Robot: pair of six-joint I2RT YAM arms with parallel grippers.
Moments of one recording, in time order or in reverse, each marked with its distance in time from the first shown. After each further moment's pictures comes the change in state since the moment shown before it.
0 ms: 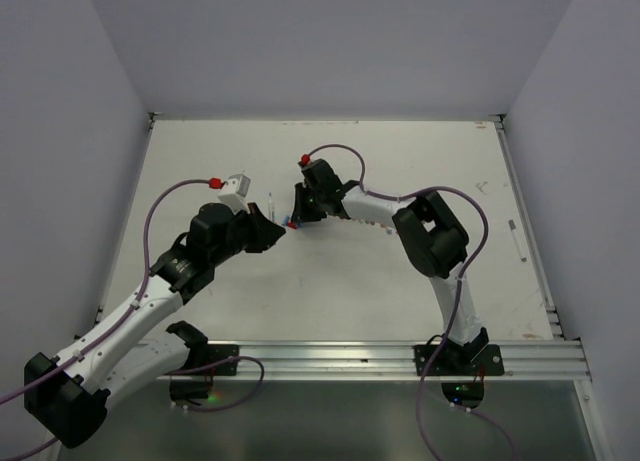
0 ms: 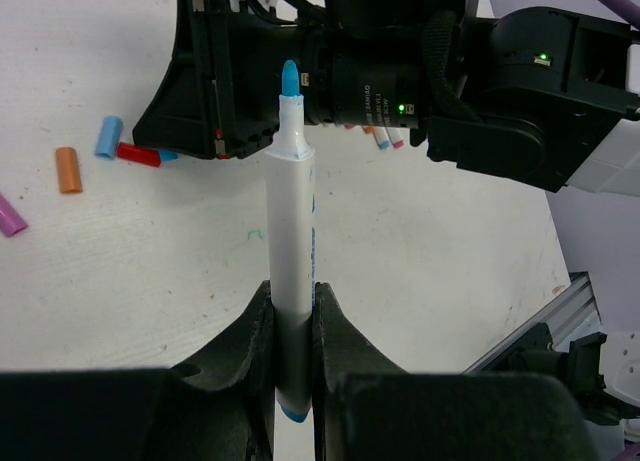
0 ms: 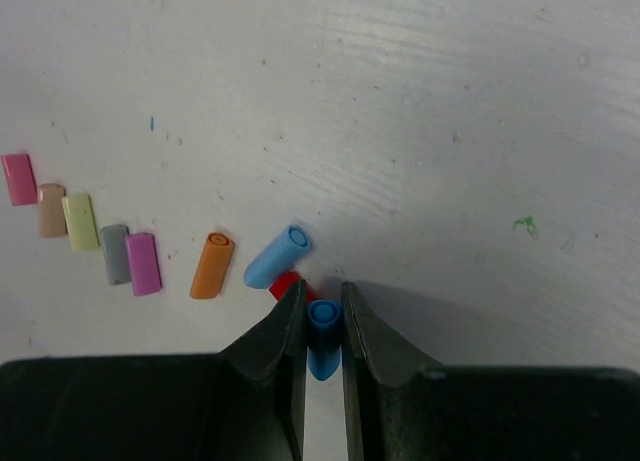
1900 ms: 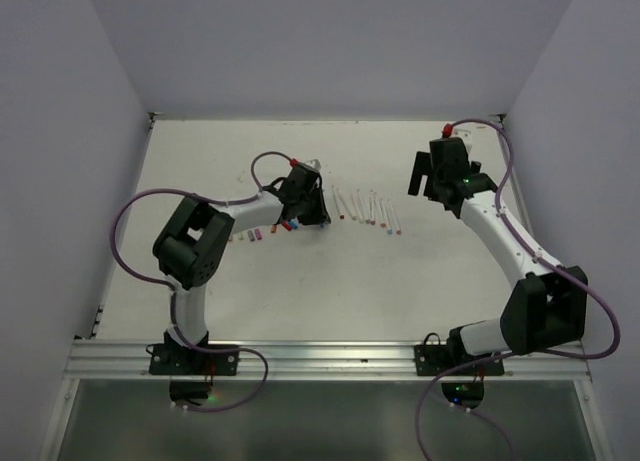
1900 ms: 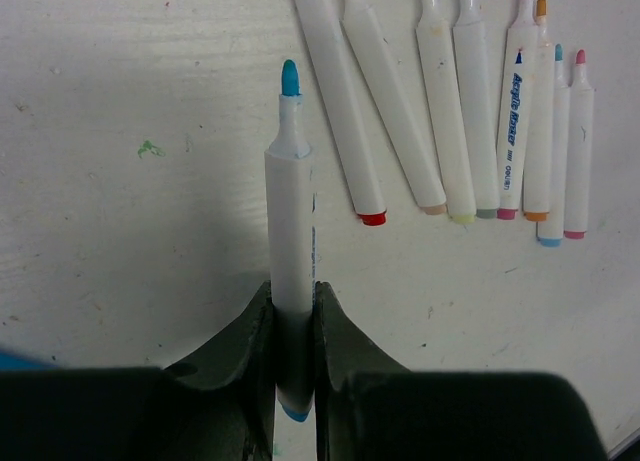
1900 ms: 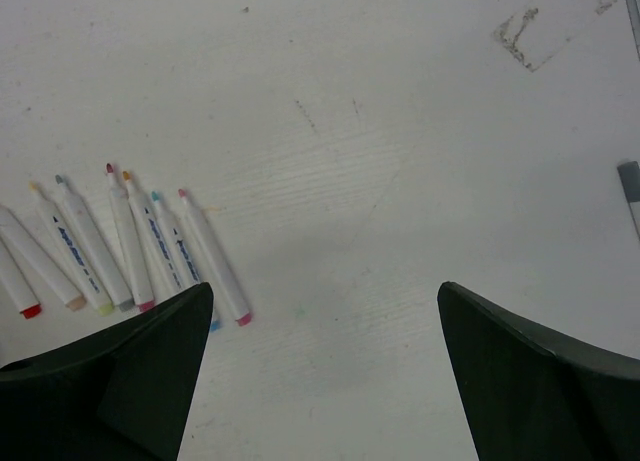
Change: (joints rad) left arm -0.041 1.093 0.556 0.087 0.018 -0.041; right arm -0.465 -0.753 -0.351 -0.373 0.525 -0.227
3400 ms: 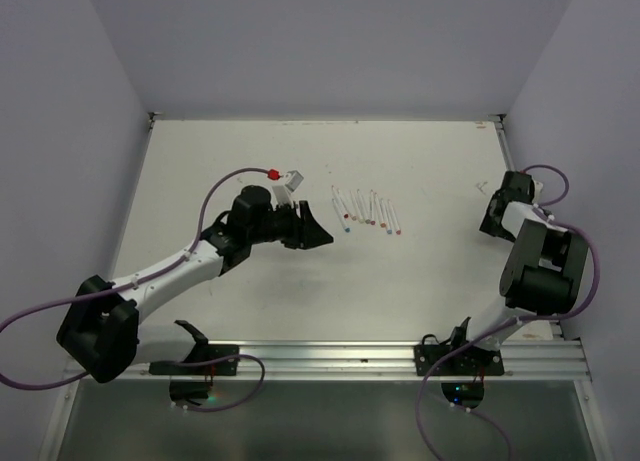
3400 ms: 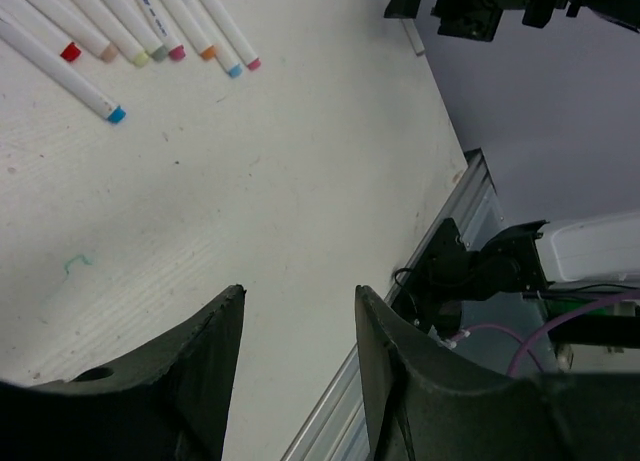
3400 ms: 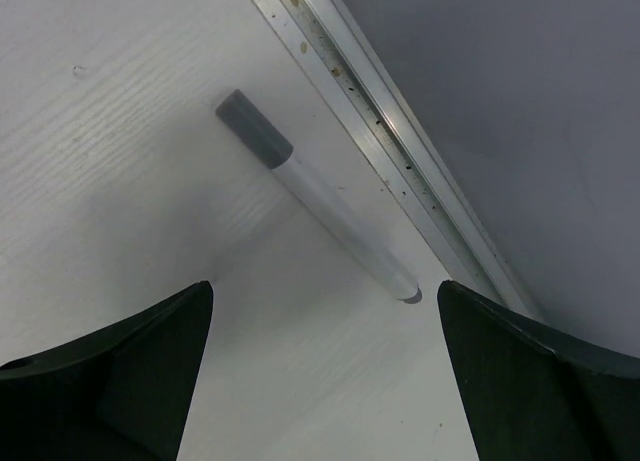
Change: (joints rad) left arm -0.021 -0.689 -0.473 0.230 0.362 0.019; right arm -0.581 0.228 -0.238 0.269 0.112 -0.236
